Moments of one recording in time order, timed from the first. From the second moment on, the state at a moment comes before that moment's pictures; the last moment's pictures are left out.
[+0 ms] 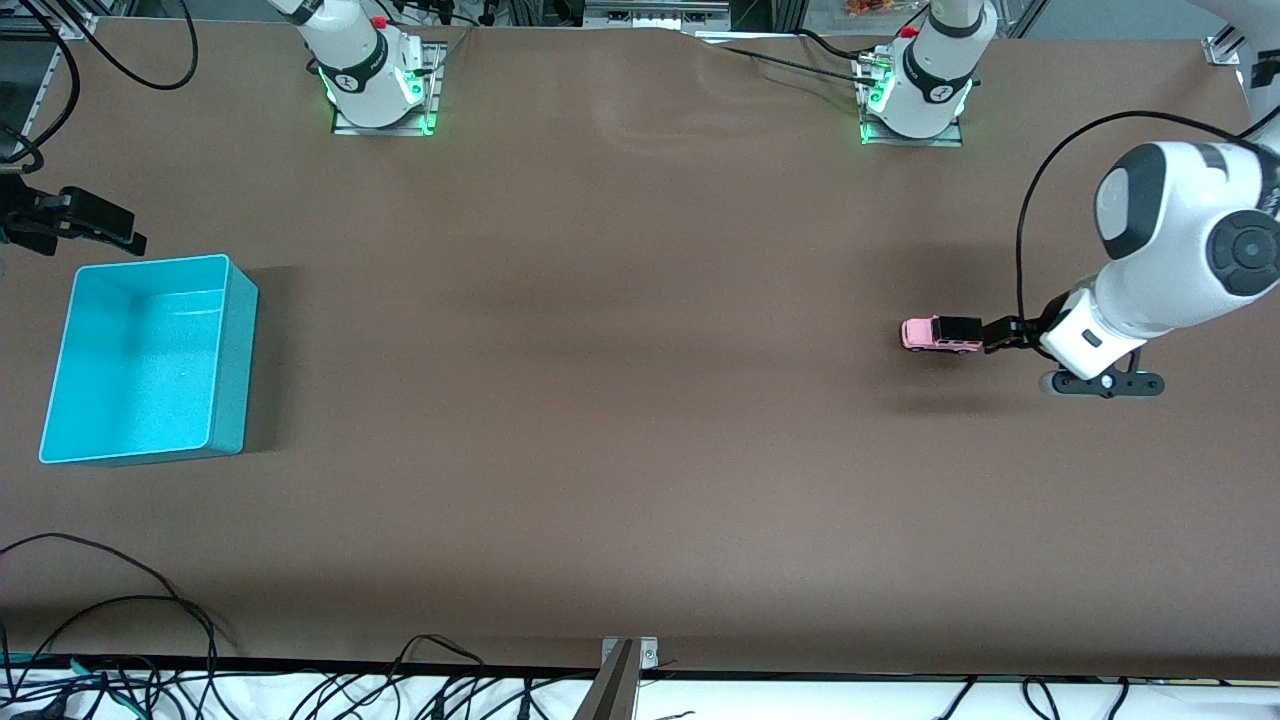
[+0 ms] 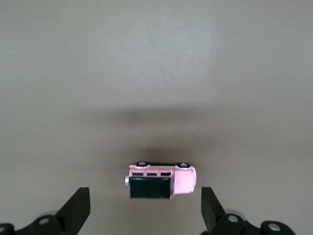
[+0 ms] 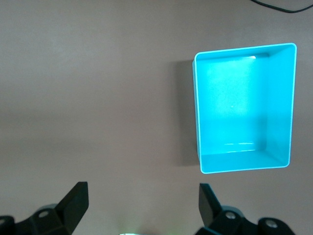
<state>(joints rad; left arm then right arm) 0.16 0.20 -0.17 -1.95 0.04 2.05 -0.02 0.00 0.11 -0.05 -1.43 0.02 1.46 -0.06</state>
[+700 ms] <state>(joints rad) 0.17 0.23 -0.17 -2.17 0.05 2.34 0.00 0.00 0.11 -0.05 -1.43 0.02 1.47 -0.06</state>
